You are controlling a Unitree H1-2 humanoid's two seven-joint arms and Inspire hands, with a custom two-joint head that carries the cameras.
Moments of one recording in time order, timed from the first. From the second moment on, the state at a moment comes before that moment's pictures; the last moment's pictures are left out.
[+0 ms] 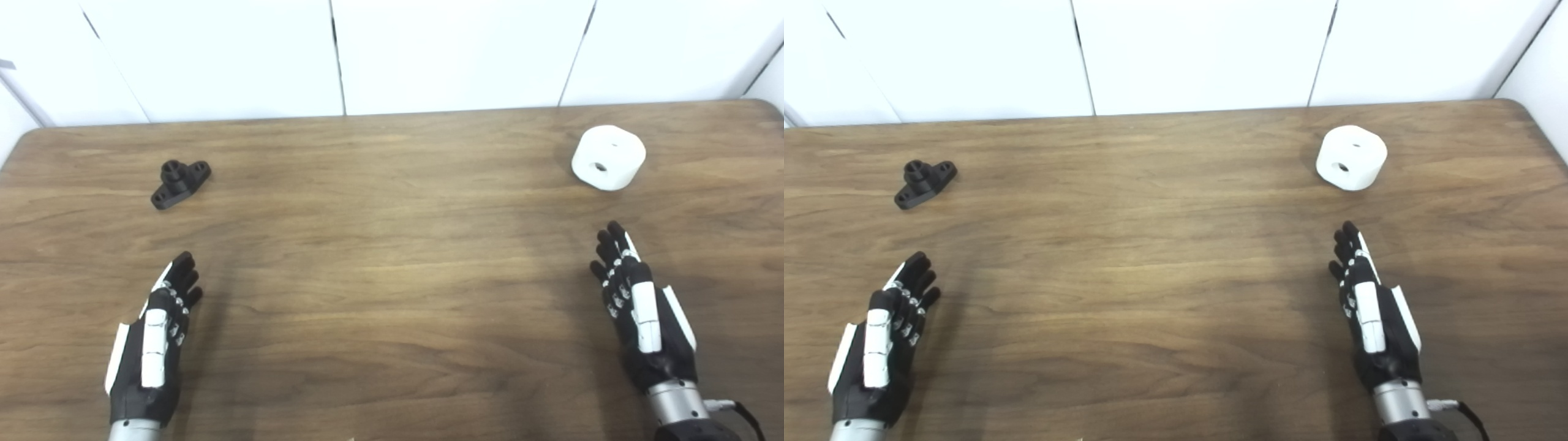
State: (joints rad) left arm 0.36 0.16 0.19 -0.31 -0.20 -0.05 -0.13; right arm 0.32 -0.14 -0.07 -0.38 0.13 0.06 0.04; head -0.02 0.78
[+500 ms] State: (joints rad) left arm 0.36 0.16 0.19 -0.31 -0.20 -0.05 -0.13; right arm 0.32 -0.15 -0.07 -0.37 0.13 0.06 0.04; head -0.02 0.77
